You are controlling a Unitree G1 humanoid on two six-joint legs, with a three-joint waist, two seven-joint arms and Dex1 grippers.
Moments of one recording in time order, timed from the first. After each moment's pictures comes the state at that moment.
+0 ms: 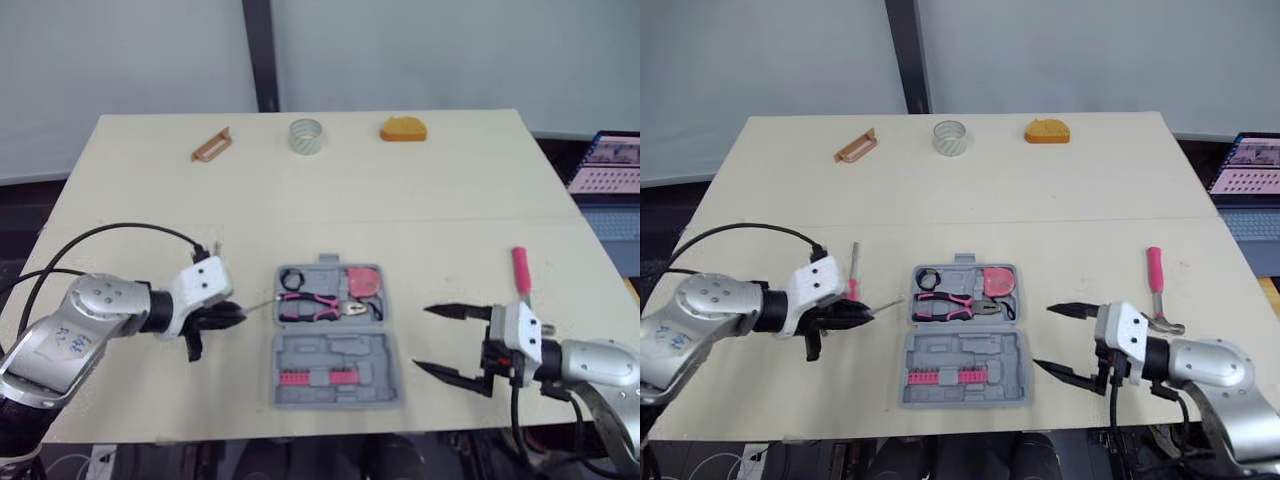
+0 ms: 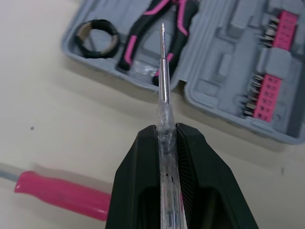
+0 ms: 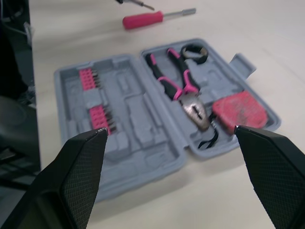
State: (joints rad) left arm -0.28 1.04 -0.11 -0.47 -0.35 0.79 -0.92; right arm 0.18 -0.82 -0.17 -0.38 0.44 0.10 1.12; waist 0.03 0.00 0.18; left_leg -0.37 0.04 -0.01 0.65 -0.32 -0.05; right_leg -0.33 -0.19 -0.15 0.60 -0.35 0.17
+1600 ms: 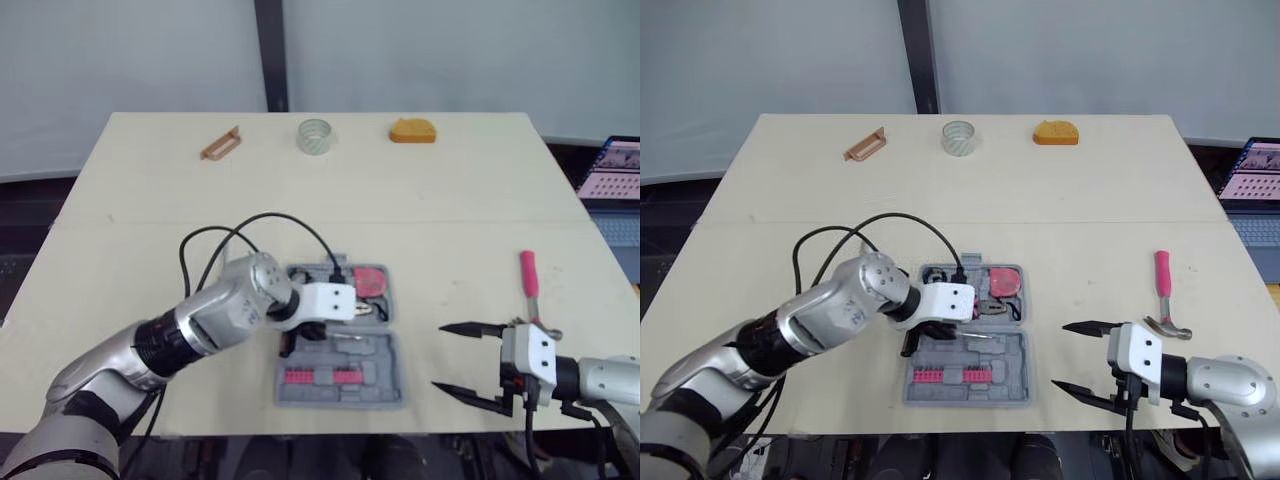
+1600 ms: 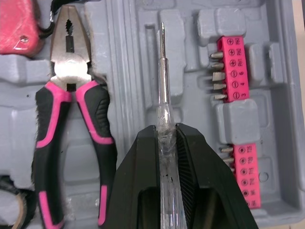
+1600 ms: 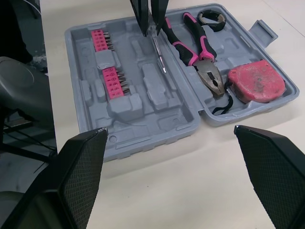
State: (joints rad) left arm -0.85 0.64 -0.82 -0.32 0.03 1.00 -1.04; right arm 0.27 -0.84 -0.21 -0.35 0.38 0.01 1.14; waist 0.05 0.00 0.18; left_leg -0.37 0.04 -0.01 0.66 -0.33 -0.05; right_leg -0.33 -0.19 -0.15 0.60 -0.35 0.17
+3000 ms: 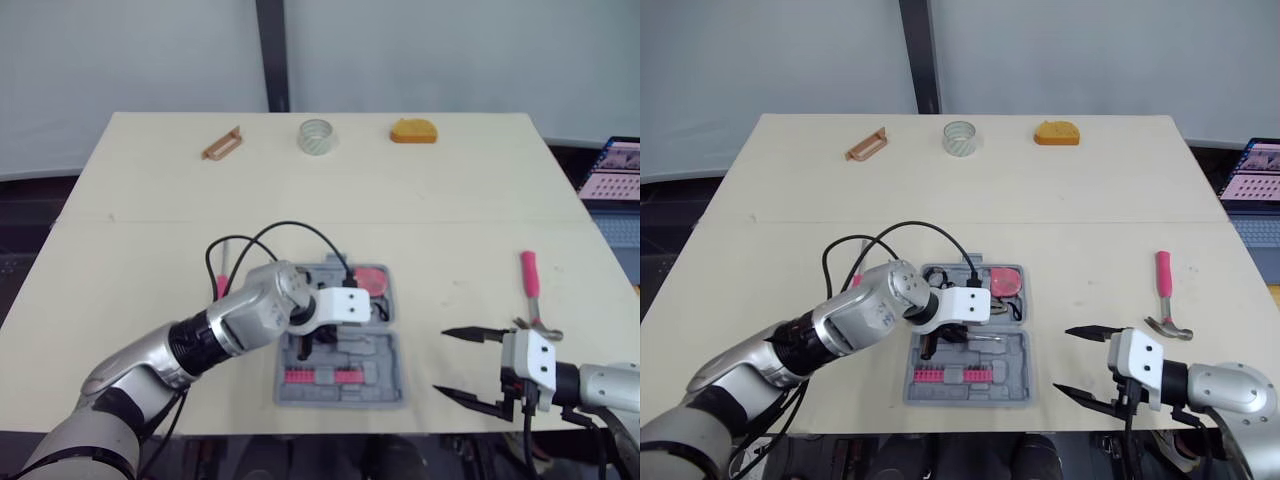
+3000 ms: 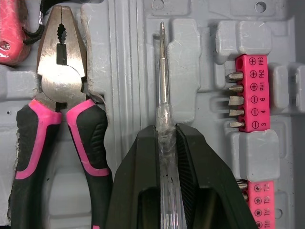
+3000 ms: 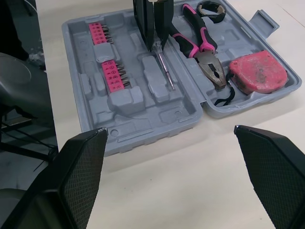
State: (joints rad) left arm -0.87 0.52 -0.86 -0.22 0.06 1.03 -0.97; right arm 0.30 -0.84 -0.21 -0.35 0.38 0.00 1.11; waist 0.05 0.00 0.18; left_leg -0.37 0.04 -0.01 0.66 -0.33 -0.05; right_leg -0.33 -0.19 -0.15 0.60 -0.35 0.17
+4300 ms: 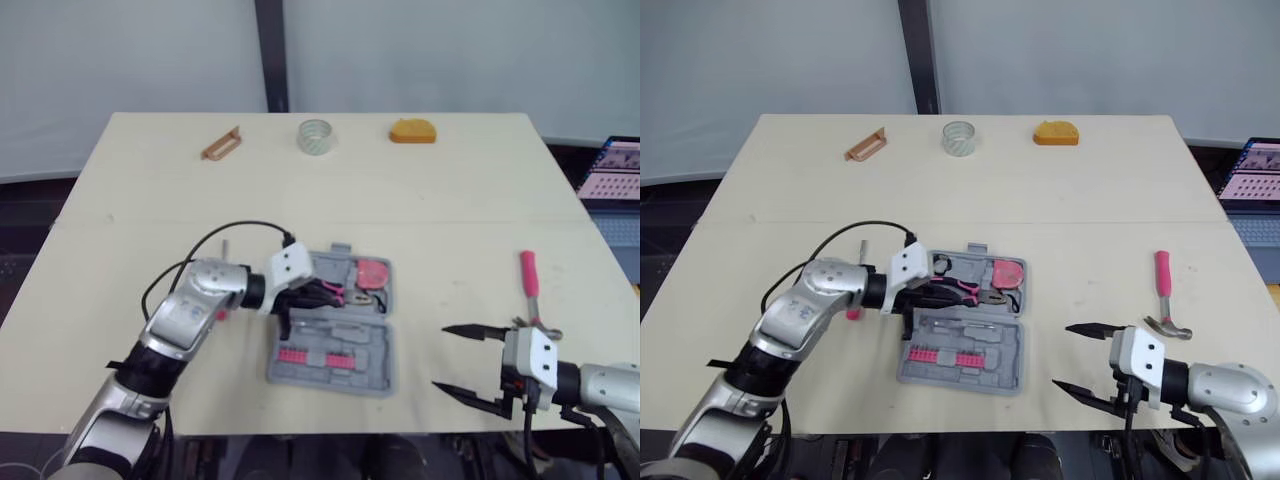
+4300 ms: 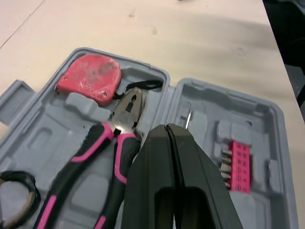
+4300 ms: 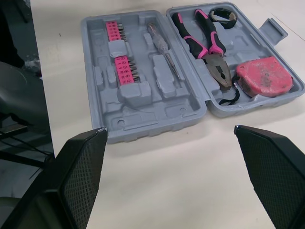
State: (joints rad) left arm -0.48 0.54 -0.28 -0.10 -0.20 0.46 -1.00; right arm 0.30 -0.82 -0.21 -0.34 0.39 0.00 1.11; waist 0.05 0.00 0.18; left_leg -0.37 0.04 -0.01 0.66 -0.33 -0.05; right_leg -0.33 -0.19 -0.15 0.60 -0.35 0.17
